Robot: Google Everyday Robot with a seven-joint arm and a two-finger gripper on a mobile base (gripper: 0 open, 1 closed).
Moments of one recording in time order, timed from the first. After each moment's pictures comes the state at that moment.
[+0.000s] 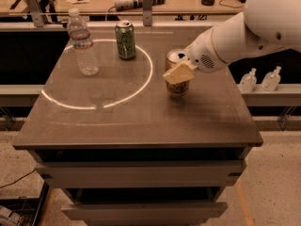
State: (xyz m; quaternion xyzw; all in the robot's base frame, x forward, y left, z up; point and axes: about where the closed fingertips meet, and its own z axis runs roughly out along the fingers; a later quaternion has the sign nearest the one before) arm 0.581 -0.079 0.903 -0.48 0.78 0.13 0.37
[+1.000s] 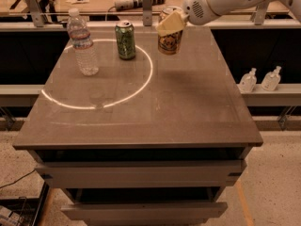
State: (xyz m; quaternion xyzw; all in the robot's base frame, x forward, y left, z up) arm 0.680 -0.069 0.980 -0.41 0.80 0.15 0.42
